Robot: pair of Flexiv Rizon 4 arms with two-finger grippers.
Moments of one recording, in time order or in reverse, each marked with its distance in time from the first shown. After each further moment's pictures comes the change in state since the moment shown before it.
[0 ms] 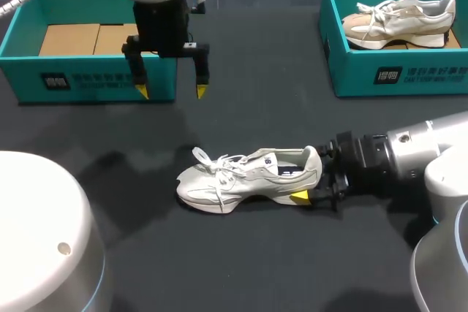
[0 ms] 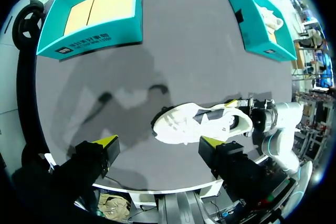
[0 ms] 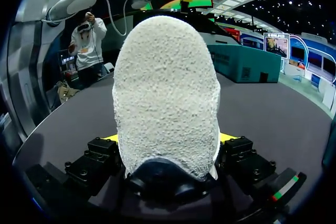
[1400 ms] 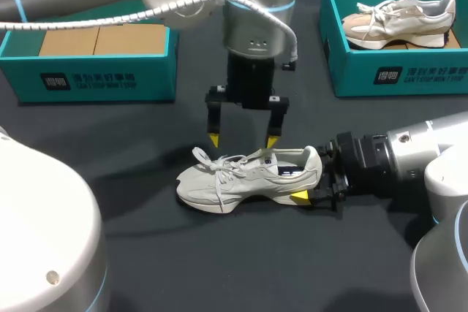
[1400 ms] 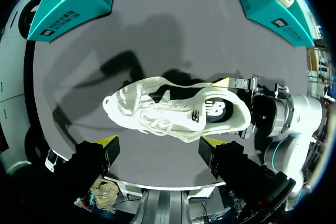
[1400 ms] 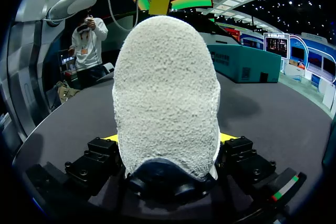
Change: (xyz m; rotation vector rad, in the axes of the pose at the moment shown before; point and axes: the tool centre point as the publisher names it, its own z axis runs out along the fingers) left arm 0.124 0.048 0.079 -0.097 -0.114 -0.080; right arm 0.000 0.000 0.000 0.000 0.000 0.000
